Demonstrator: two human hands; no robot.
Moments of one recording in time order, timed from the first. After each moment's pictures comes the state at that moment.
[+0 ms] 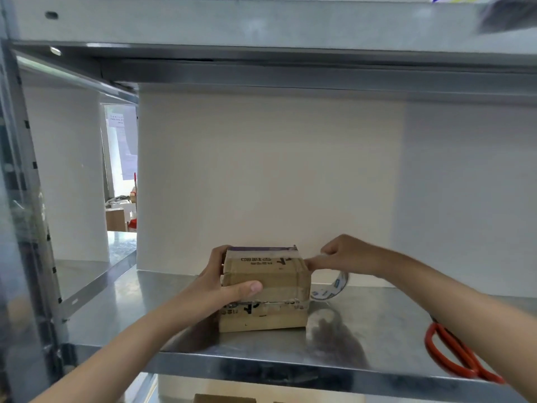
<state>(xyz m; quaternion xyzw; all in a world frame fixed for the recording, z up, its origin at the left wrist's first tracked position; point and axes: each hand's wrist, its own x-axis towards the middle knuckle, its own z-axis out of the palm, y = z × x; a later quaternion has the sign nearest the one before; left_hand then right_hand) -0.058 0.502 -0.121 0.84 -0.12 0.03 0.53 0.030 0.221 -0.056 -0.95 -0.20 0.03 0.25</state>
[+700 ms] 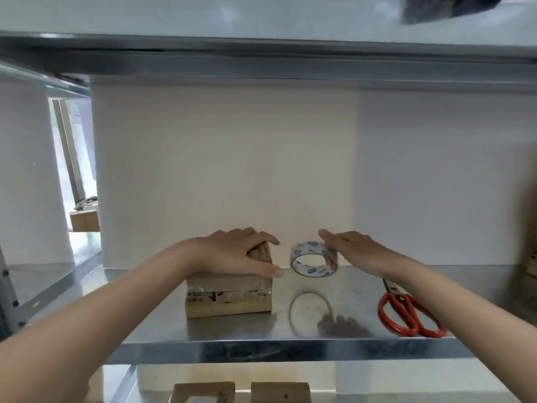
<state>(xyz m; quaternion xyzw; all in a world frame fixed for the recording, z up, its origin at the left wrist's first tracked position) -0.034 0.419 -0.050 0.97 -0.21 -0.07 0.07 -0.013 0.153 -0.072 -0.94 -0.15 -0.01 0.29</state>
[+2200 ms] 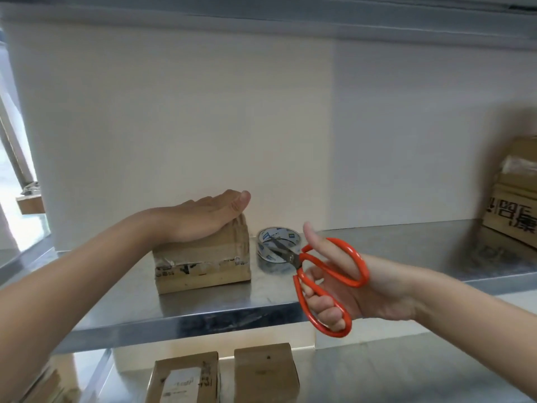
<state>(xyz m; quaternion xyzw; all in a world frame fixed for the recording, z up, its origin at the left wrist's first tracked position) -0.028 0.428 -0.055 0.96 -0.21 -0.06 0.16 -0.112 0.160 -0.093 -0.68 -0.09 0.40 0.61</state>
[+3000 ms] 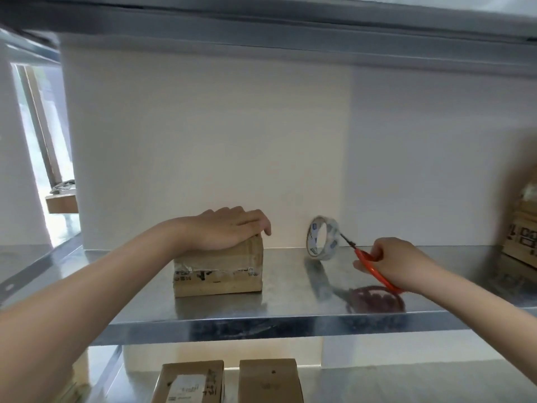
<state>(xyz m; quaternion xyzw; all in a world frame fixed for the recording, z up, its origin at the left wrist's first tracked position) -0.029 0.421 -0.057 0.96 -0.22 -0.05 0.14 -0.052 0.105 -0.098 -0.98 0.04 -0.07 0.16</state>
